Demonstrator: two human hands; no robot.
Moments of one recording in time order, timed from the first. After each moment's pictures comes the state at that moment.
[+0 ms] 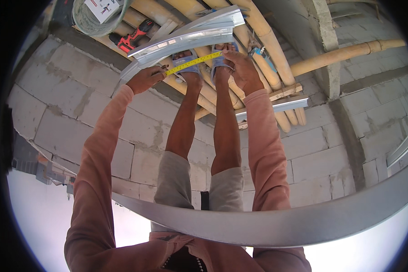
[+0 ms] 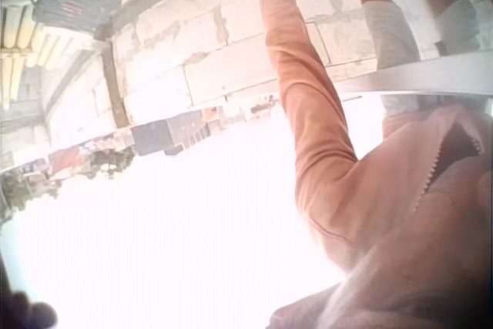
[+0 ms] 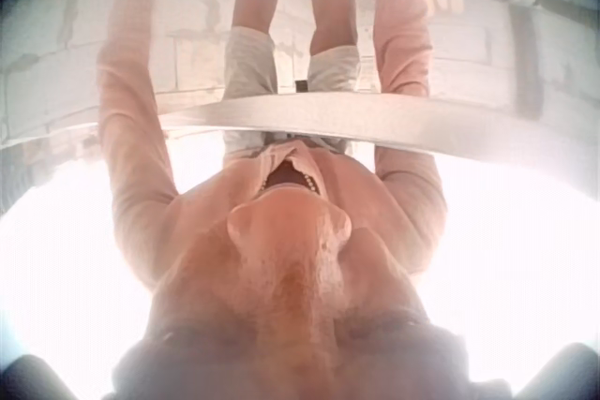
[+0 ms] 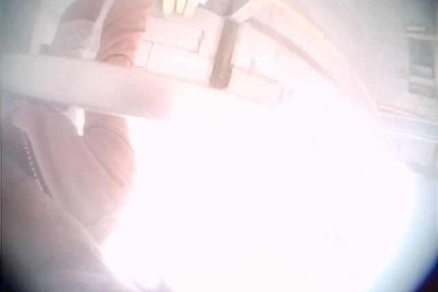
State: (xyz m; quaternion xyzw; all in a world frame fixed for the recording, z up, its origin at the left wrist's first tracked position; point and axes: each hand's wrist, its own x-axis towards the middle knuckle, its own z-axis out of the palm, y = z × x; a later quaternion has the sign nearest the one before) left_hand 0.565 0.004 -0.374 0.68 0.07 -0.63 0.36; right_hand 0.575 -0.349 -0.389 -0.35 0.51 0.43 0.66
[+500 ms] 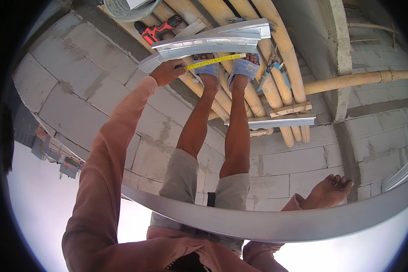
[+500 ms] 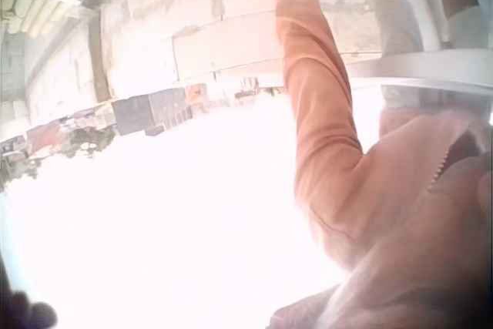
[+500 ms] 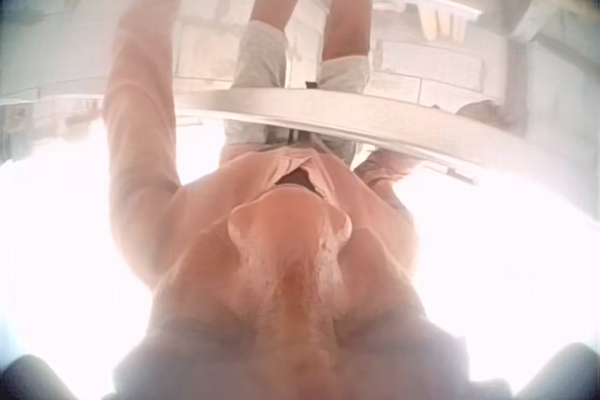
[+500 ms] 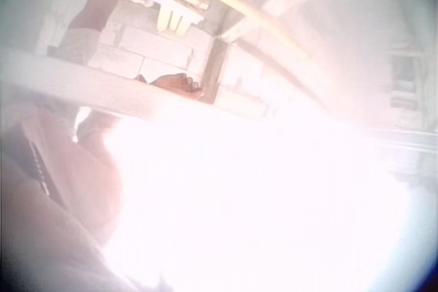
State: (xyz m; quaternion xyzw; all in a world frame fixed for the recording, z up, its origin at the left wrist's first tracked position) left_hand 0.554 0.008 -0.389 0.72 0.13 -0.59 0.33; right_hand 0.501 -0.581 -0.127 -0.62 0.62 -0.10 0.48
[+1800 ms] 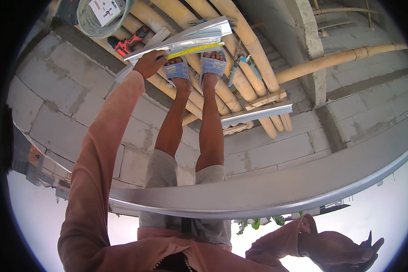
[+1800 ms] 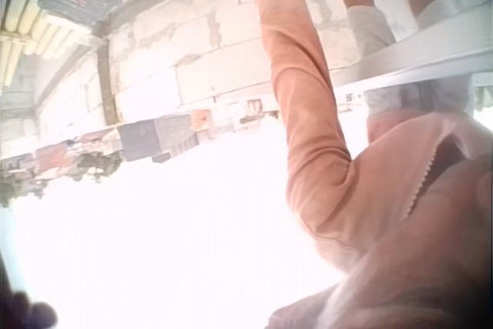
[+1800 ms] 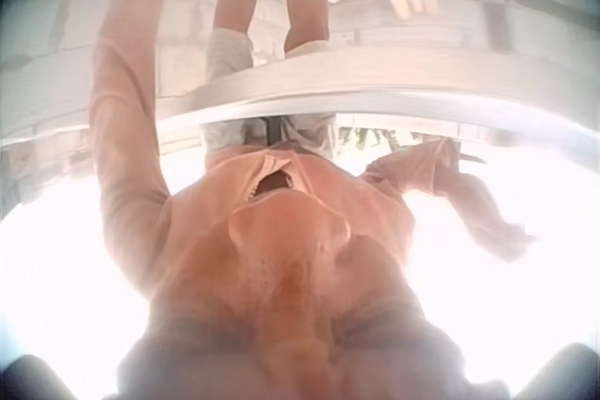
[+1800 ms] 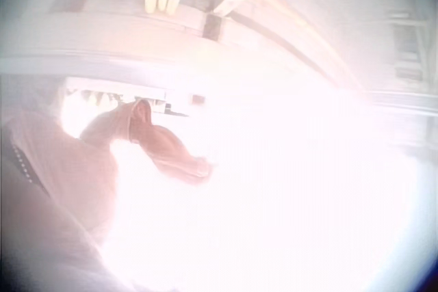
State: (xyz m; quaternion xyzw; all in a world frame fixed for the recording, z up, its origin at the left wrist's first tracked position) left_hand 0.607 -0.047 -0.397 0.81 0.03 -0.49 0.31; right_hand 0.656 -0.460 0.038 -0.92 0.06 -0.22 -0.30
